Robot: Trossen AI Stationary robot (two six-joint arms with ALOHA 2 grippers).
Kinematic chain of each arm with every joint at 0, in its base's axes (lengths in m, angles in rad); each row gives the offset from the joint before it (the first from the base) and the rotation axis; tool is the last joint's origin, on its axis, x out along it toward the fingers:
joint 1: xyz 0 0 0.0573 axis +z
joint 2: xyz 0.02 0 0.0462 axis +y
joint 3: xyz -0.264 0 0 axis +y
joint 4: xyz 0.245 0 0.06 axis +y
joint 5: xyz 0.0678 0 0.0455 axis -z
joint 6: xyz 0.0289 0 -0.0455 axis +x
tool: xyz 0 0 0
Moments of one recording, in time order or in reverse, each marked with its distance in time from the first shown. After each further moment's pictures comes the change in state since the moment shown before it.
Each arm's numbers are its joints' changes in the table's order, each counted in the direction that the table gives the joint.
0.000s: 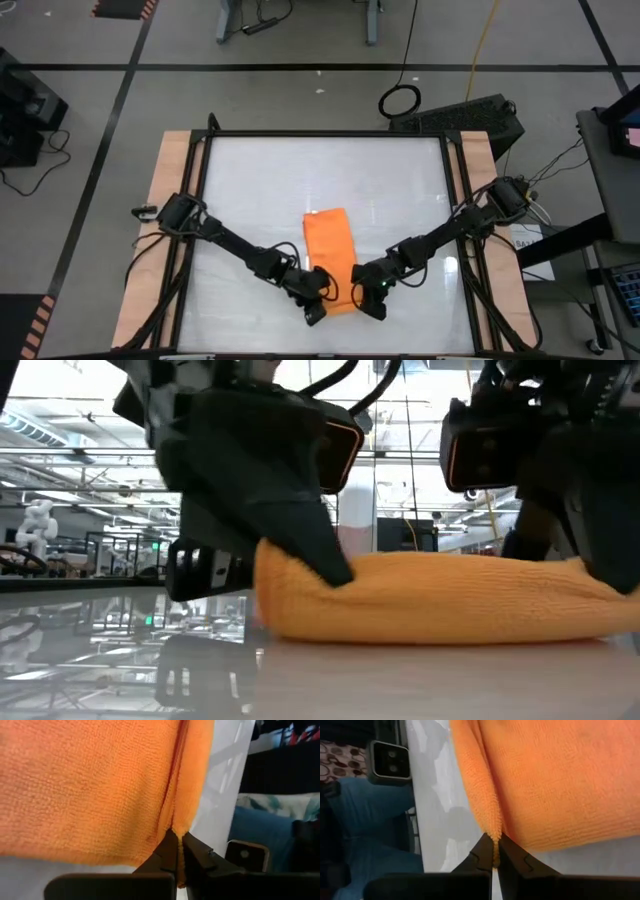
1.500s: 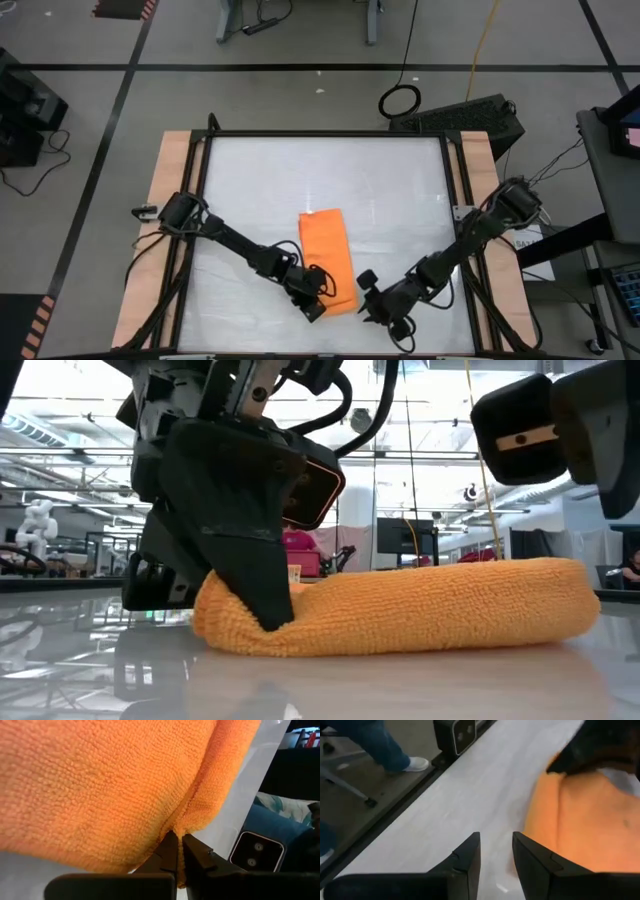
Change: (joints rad) left arm 0.036 0.011 0.000 0.087 0.061 -0.108; right arm 0.219 -0.054 0.002 -0.117 0.436 -0.885
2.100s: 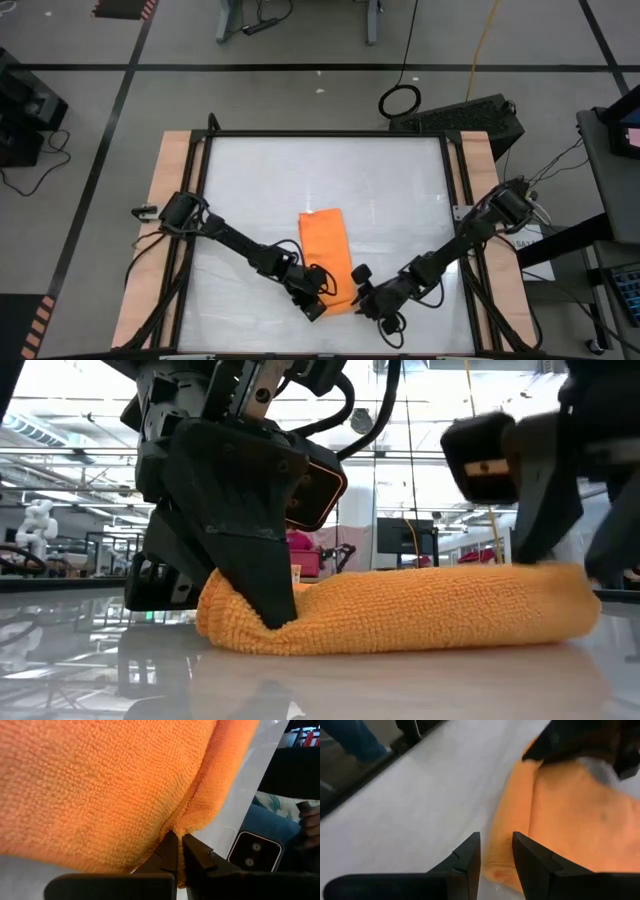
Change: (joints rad) left arm 0.008 0.001 0.000 -0.019 0.016 0.000; right arm -0.048 0.070 -0.002 -0.047 0.056 -0.063
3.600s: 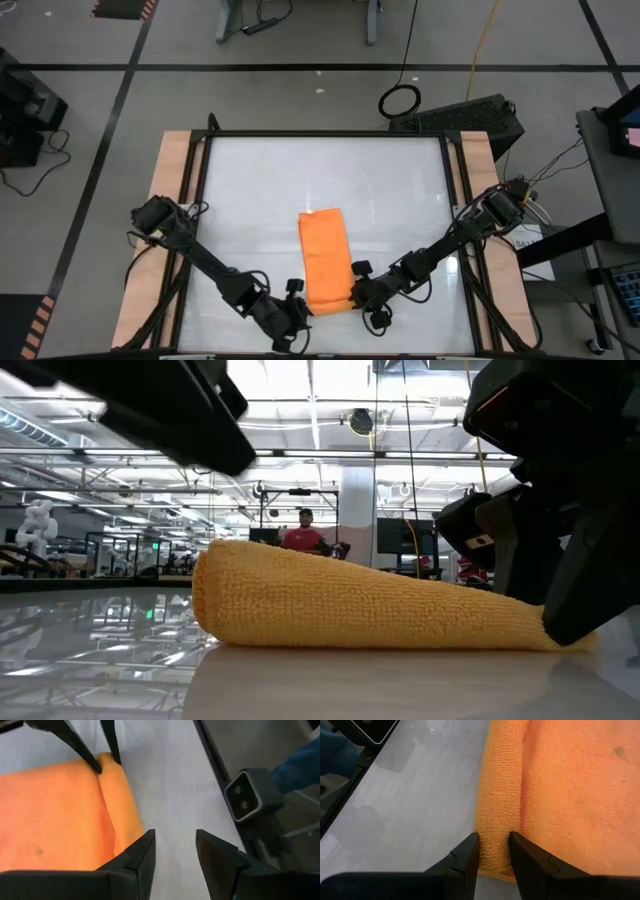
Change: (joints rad) left arm -0.275 -0.136 -0.001 0.040 -0.597 0.816; right arm -0.075 0.074 -0.001 0.032 -0.098 0.344
